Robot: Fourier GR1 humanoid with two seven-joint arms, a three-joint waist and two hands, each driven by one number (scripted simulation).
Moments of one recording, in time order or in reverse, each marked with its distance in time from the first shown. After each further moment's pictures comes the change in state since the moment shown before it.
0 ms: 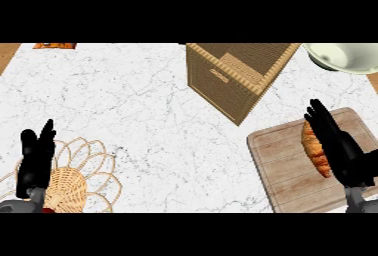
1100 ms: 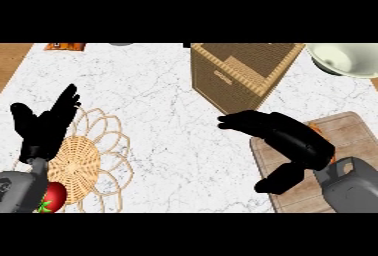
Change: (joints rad) left arm -0.166 0.000 0.019 -0.069 0.094 -0.267 -0.029; right arm -0.381 -0.086 0.318 -0.176 0.571 0.365 0.018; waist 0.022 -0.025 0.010
